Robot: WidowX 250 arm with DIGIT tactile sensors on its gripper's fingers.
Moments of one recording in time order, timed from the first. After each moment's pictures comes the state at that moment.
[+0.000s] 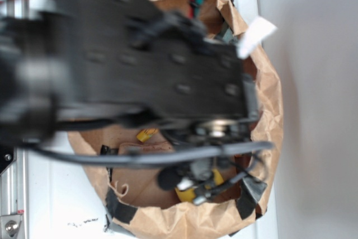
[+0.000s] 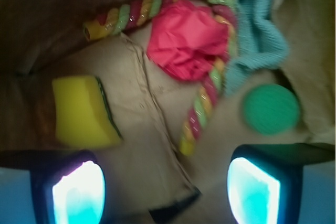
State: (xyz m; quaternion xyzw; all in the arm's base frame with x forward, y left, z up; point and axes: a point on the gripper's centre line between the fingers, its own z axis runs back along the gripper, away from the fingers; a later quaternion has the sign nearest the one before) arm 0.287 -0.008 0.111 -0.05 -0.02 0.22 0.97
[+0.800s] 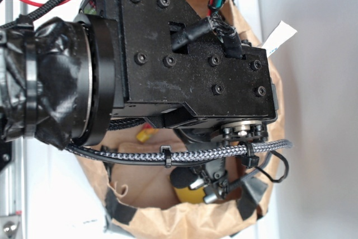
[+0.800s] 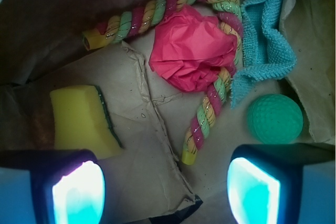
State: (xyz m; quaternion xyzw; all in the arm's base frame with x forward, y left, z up) arm 0.290 -0.014 0.114 -0.05 -0.02 0.20 0.98
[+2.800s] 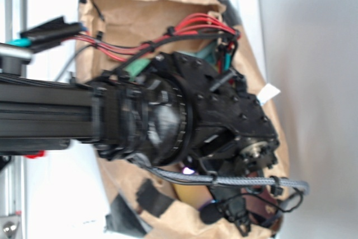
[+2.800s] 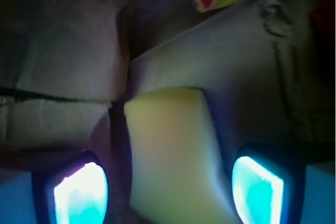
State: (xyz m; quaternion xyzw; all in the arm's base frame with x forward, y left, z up) arm 0.323 -0.077 0.054 -0.19 -0.02 0.20 0.96
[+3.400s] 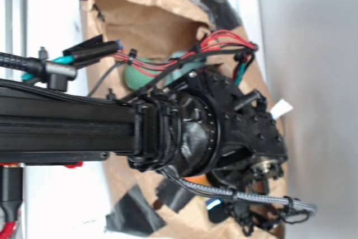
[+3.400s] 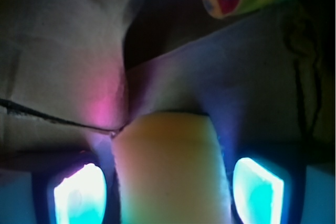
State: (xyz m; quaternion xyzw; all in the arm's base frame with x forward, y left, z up) arm 0.329 -0.070 0.034 -0.13 -0.01 0.19 0.97
